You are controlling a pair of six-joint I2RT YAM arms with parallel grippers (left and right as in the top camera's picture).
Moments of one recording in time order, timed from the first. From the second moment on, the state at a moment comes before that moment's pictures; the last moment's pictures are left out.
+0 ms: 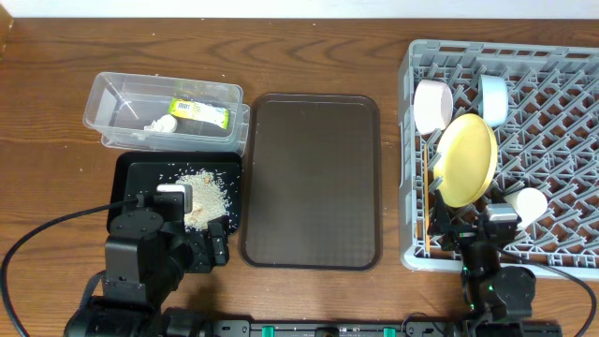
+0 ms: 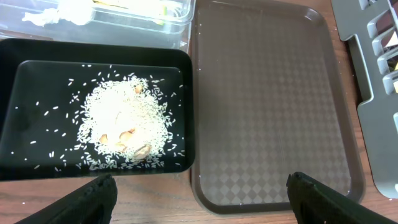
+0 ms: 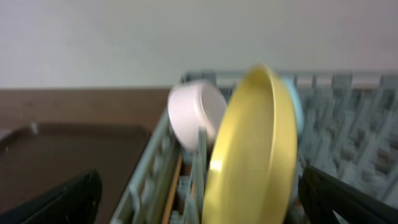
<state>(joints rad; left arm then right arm) -0.15 0.58 0.87 -1.08 0.10 -0.22 0.05 0.01 0.02 -0.03 -0.03 0.05</state>
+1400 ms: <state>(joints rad) -0.15 0.58 0.87 -1.08 0.10 -0.22 0.05 0.01 0.01 -0.07 -0.06 -0.01</state>
